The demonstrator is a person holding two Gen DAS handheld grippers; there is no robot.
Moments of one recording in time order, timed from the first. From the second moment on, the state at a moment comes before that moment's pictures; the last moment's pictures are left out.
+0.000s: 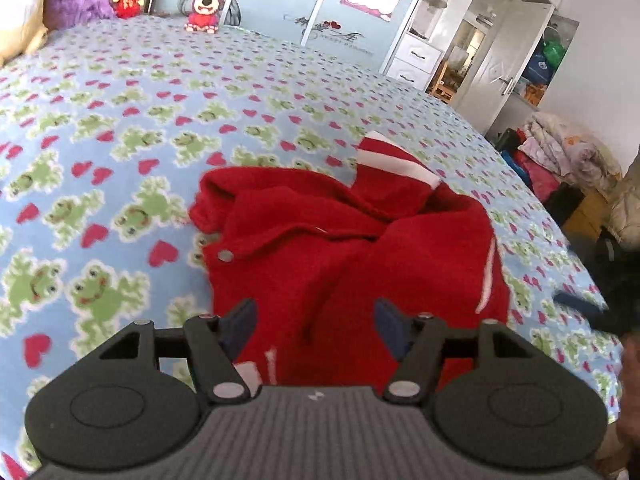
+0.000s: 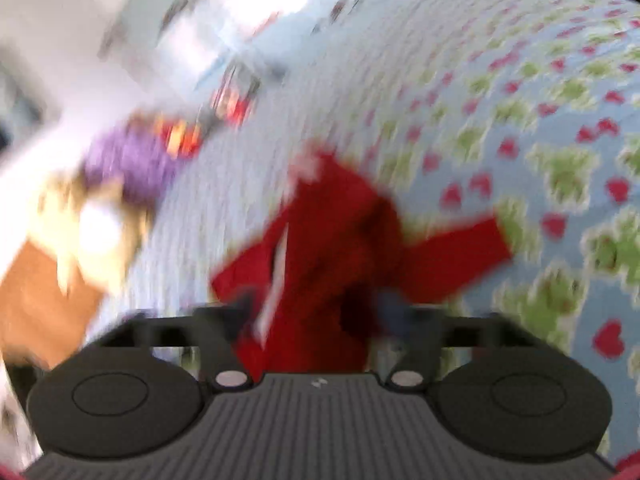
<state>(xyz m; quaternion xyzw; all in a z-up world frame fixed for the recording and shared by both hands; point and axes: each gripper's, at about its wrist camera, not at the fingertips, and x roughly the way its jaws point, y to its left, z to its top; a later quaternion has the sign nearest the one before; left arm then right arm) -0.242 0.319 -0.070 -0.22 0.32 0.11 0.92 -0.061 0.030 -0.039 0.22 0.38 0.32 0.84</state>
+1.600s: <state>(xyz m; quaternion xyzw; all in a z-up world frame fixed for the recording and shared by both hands) -0.245 0.277 -0.040 -0.24 0.29 -0.03 0.93 -0.071 0.102 -0.117 0.23 0.53 0.33 0.75</state>
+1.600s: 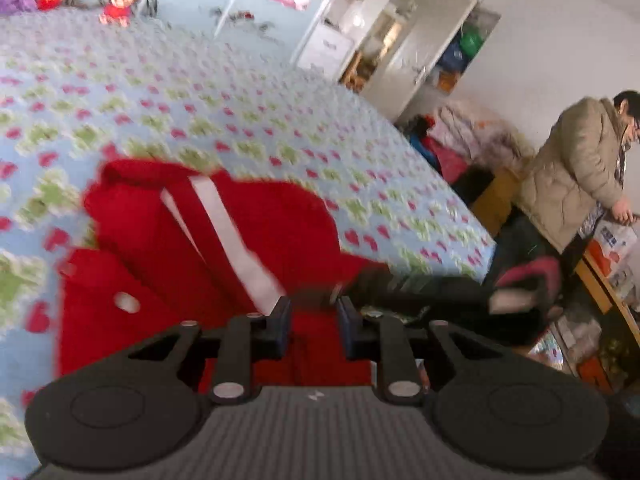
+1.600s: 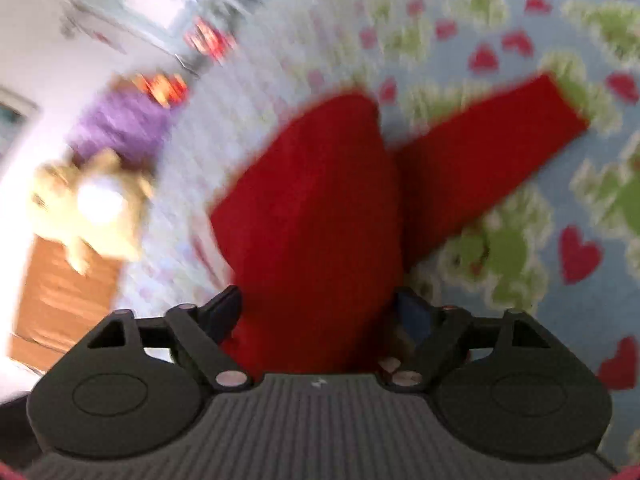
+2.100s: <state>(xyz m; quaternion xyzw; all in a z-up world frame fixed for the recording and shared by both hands) -0.169 0.225 -0.037 -0.12 0.38 0.01 0.92 -0.195 0.023 -0.111 0.17 0.40 0.41 0.80</state>
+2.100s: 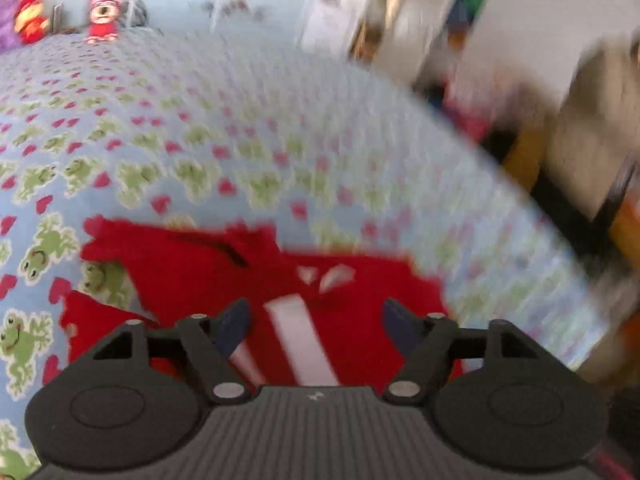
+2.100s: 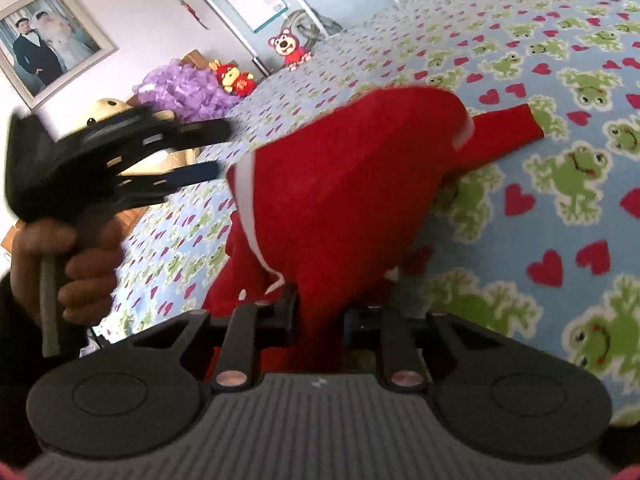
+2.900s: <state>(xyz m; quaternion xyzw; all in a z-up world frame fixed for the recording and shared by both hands) -0.173 0.152 -0.056 -0.05 0.44 0.01 0.90 -0.158 -0.086 -0.159 0.41 0.42 0.36 0.72</state>
